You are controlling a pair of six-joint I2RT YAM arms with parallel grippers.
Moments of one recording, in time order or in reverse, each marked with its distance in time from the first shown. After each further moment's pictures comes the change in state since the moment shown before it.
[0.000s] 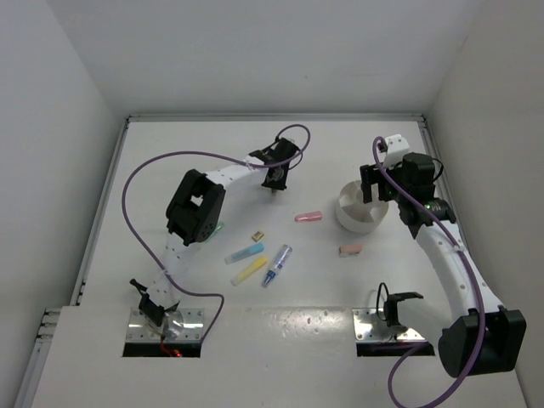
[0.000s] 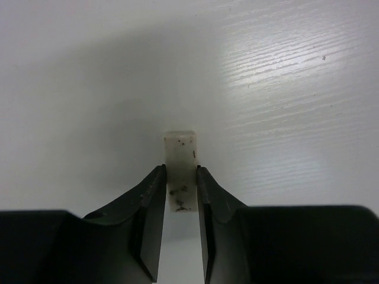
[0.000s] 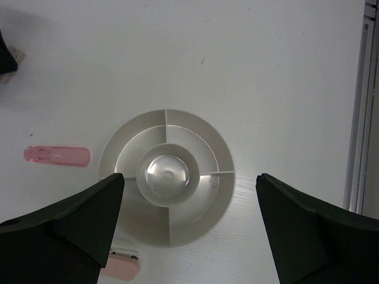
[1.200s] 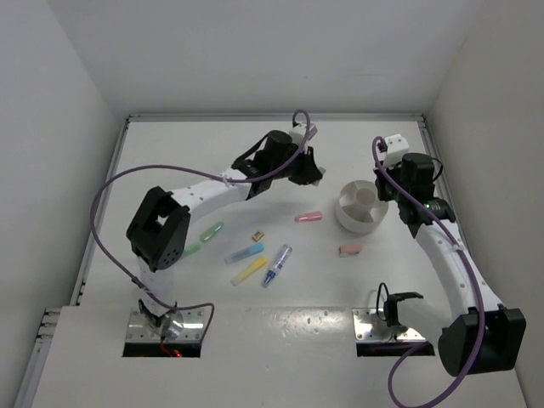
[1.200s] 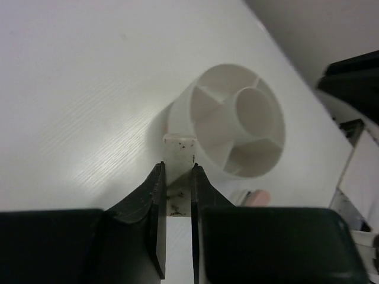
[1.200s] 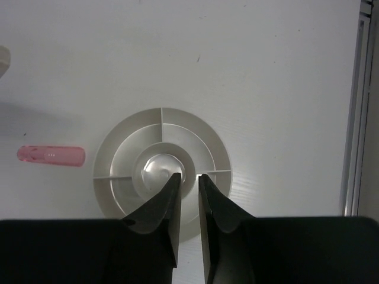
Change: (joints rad) left arm -0.078 -0.399 -0.350 0.526 0.525 -0.020; right arm 0.000 0.005 0.002 -0.003 0.016 -0.003
